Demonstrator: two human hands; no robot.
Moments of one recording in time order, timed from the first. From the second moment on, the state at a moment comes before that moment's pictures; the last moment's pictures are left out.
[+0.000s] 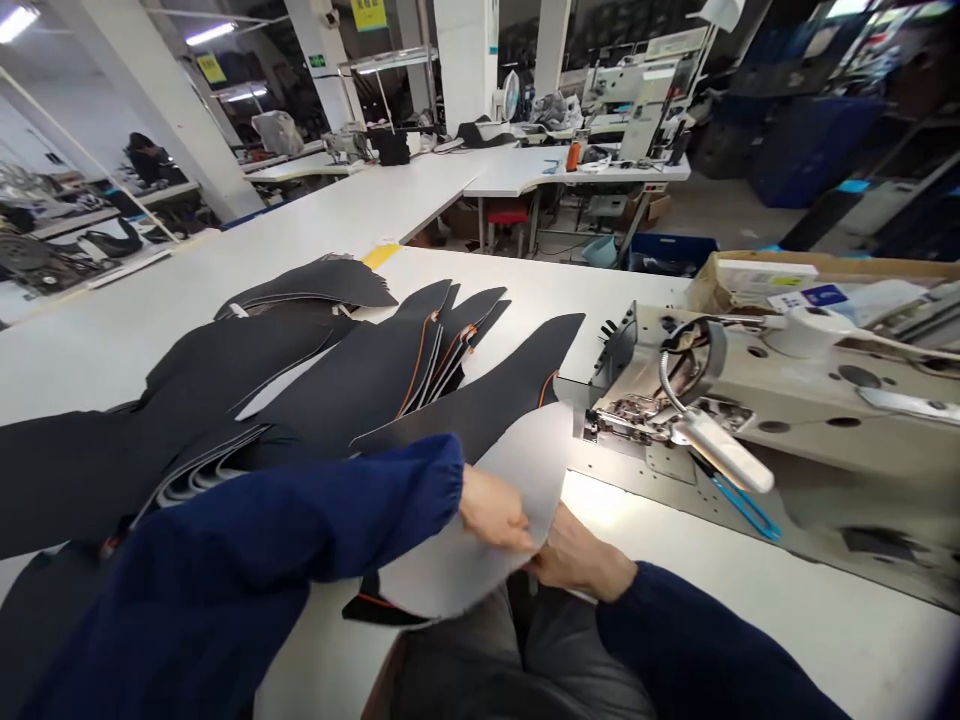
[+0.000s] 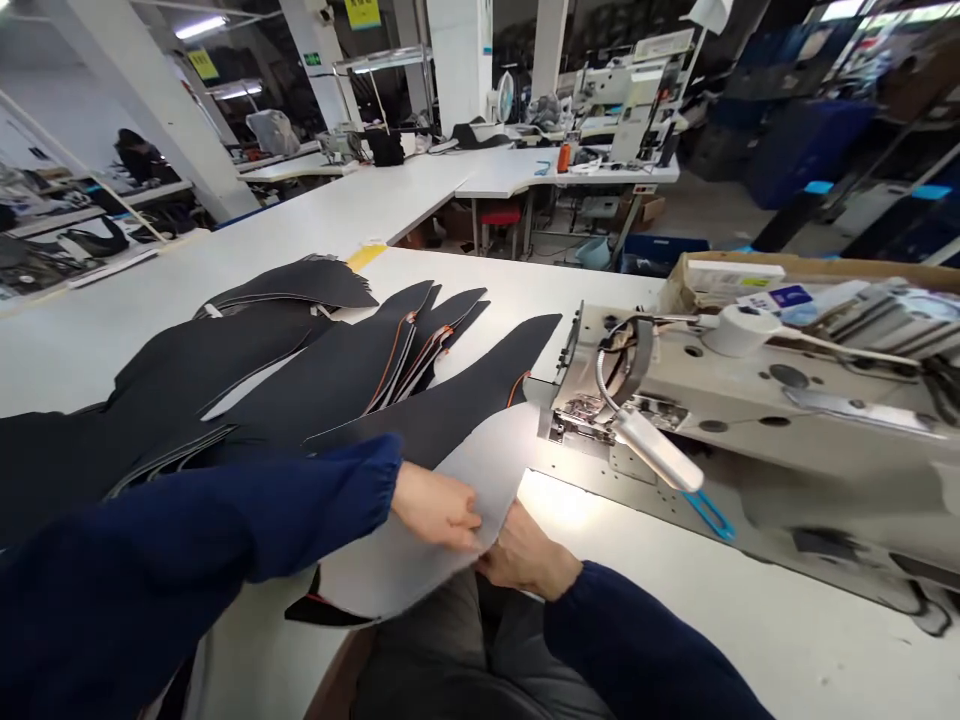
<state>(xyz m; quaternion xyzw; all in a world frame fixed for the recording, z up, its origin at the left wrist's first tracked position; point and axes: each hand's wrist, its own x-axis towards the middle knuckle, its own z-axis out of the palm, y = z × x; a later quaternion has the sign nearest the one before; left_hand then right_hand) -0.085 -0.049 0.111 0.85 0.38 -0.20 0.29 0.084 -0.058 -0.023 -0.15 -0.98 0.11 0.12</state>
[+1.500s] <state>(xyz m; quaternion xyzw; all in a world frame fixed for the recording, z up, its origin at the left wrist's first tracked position) -0.034 0.018 0.009 0.91 0.40 -0.01 0.09 0.141 -0.070 -0.019 -0.14 -0.99 0.03 0.07</state>
